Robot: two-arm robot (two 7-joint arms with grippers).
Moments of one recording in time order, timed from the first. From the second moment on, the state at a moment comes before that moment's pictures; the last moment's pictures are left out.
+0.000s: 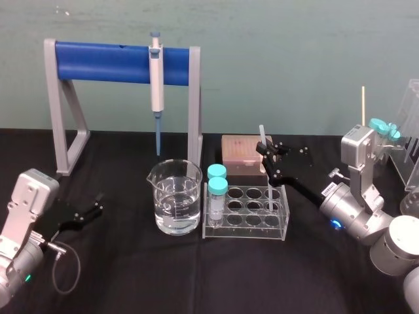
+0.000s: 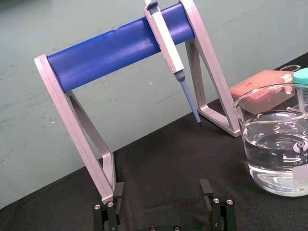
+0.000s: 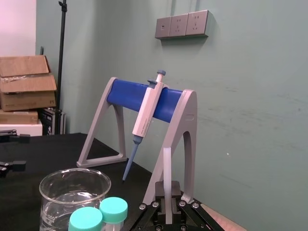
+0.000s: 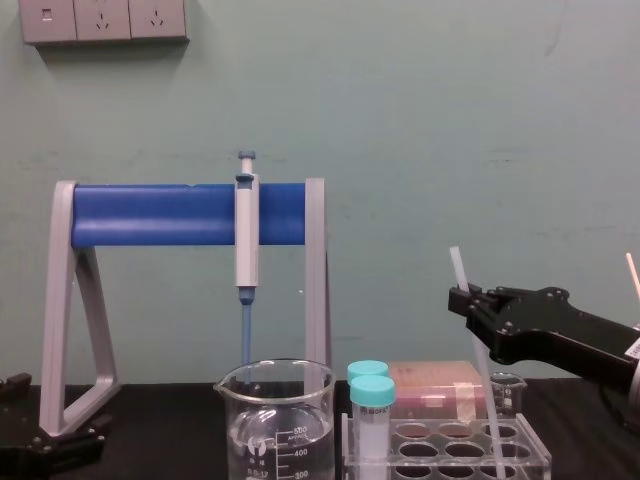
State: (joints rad) left arm -0.20 0.60 0.45 -1.41 -0.25 -0.12 0.03; right arm 0.54 0.25 -0.33 -0.91 0.32 -0.44 0.63
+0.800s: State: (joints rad) left arm -0.20 0.60 0.45 -1.41 -0.25 -0.12 0.03; right arm 0.54 0.25 -0.34 -0.90 0.30 -0.42 0.62
